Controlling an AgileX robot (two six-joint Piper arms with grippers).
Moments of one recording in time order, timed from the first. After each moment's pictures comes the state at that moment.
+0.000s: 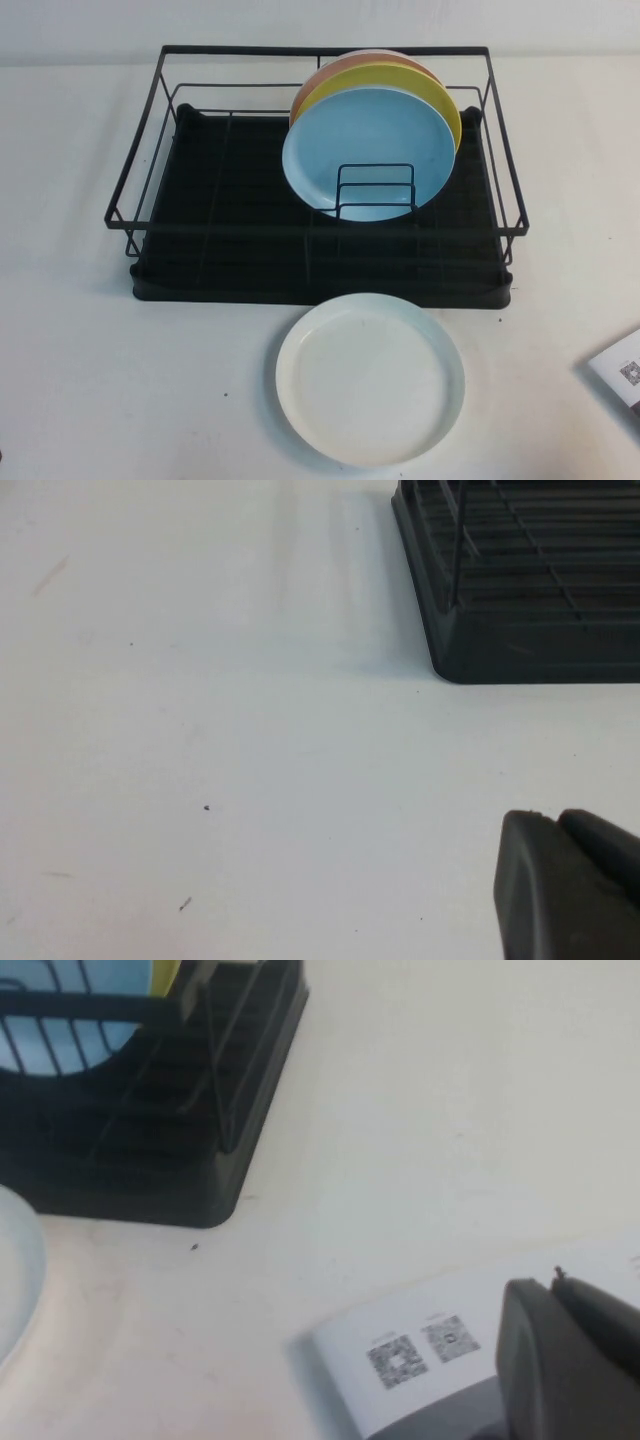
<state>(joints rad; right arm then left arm) 0.16 0.42 -0.09 -0.05 0.09 0.07 -0.10 -0.01 0.02 0.03 0.35 0.07</state>
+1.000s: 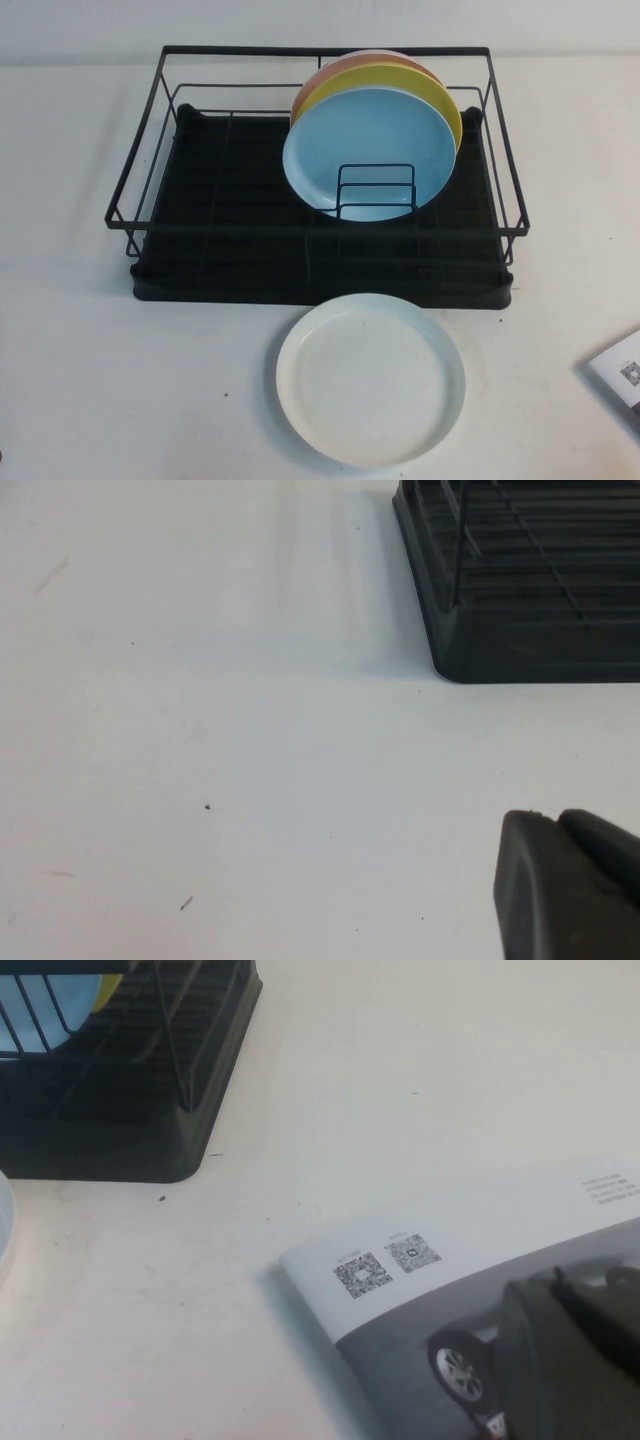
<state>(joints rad) 0.08 -0.01 0.03 -0.02 0.35 0.06 -0.10 -0.01 0.02 0.03 0.35 0.07</state>
